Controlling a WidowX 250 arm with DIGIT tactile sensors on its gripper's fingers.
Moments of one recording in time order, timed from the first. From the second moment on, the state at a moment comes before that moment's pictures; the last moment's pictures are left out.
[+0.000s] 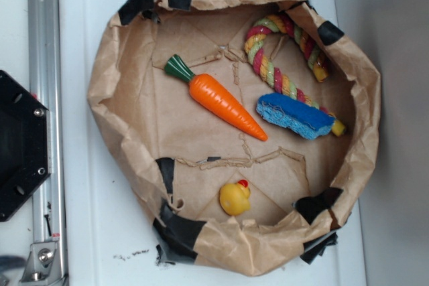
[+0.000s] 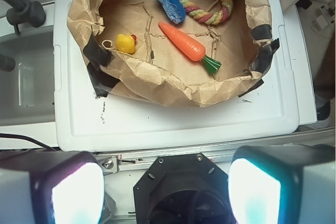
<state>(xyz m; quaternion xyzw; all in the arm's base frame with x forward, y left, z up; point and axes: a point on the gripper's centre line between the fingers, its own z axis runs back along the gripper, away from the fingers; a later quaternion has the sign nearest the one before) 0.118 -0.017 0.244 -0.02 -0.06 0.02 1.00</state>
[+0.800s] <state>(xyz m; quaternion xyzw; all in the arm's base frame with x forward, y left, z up) 0.207 -0.005 0.204 -0.07 -0.06 0.10 0.99</state>
